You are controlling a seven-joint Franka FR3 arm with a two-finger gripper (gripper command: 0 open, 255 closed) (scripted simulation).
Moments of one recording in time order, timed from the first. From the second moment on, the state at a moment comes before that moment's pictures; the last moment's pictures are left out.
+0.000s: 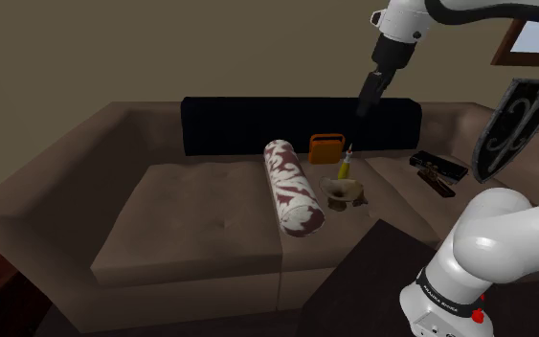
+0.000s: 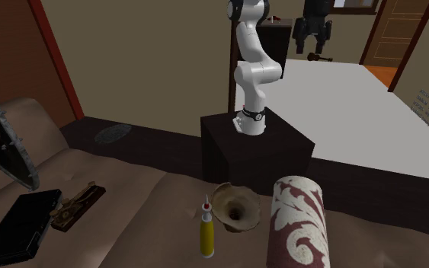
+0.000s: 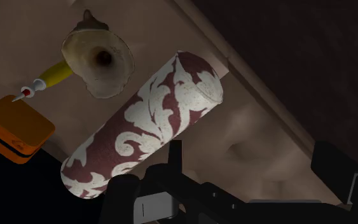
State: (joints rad) arm -0.02 -0.82 0.03 -2.27 -0.05 1.63 -0.15
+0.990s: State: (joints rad) arm -0.08 -0.61 -0.20 -2.36 -0.14 1.92 -0.35
